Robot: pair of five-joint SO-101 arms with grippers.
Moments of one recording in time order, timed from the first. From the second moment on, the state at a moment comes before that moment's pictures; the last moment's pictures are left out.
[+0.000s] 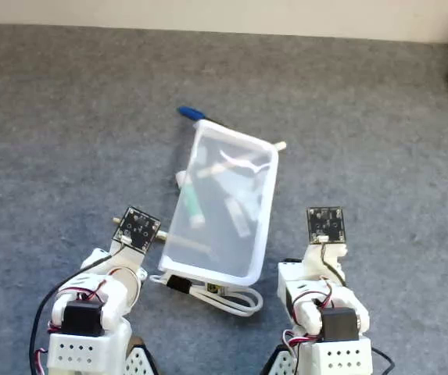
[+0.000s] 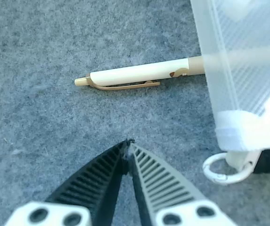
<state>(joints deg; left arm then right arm) -2.8 -103.5 95.9 75.8 -16.0 -5.6 -104.8 95.5 71.2 1.0</state>
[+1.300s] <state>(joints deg) -2.8 -103.5 95.9 75.8 -16.0 -19.2 -100.7 64.2 87.2 1.2</state>
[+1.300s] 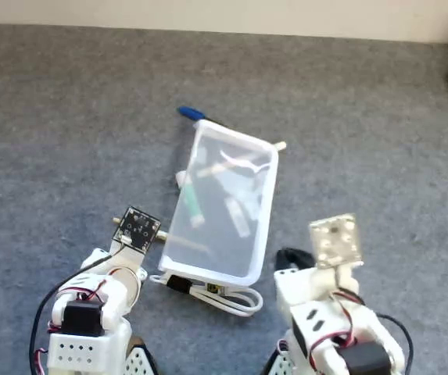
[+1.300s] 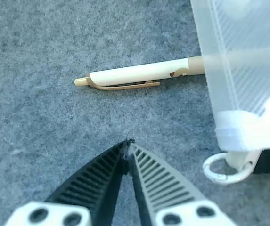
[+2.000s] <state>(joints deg) -2.8 -103.5 95.9 75.8 -16.0 -46.0 -70.9 63.2 82.1 4.2</state>
